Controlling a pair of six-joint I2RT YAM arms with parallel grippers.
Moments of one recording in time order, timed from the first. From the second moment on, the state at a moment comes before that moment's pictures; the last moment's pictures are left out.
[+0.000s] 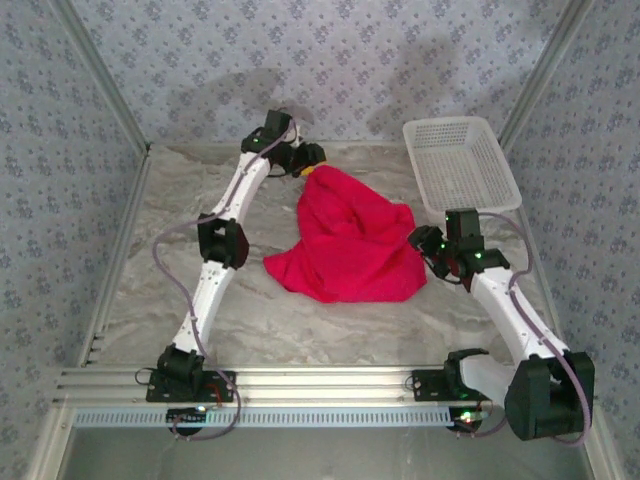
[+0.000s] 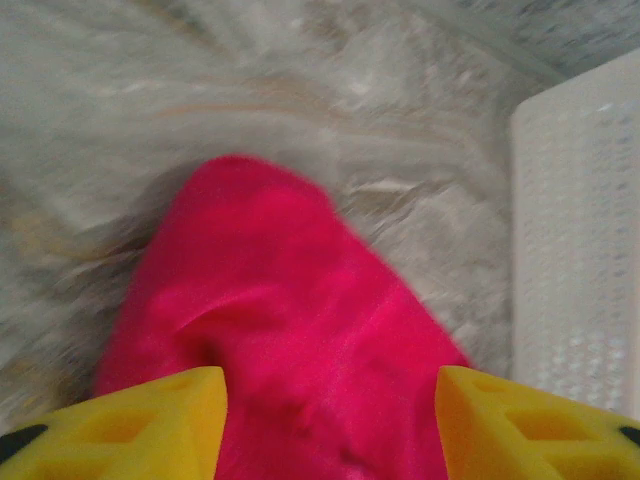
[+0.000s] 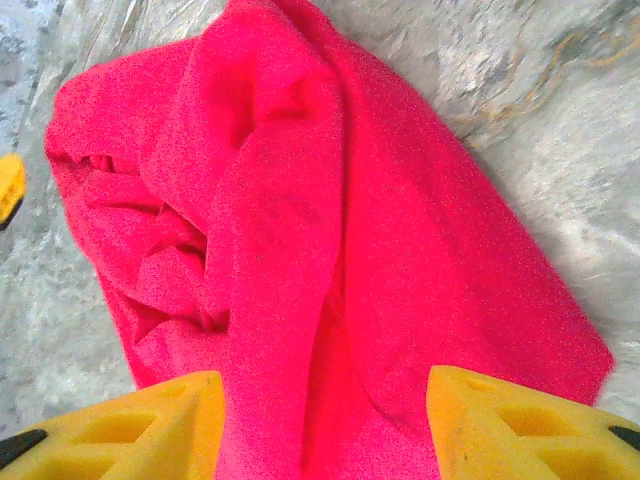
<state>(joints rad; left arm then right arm) -0.35 2.83 2.99 -1.04 0.52 -0.63 0.15 1.07 0.74 -0.52 -0.15 0.92</state>
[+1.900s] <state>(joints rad) -0.27 1.46 0.81 -0.28 0.37 -0.56 0.40 2.08 1.70 -0.85 -0.15 0.30</state>
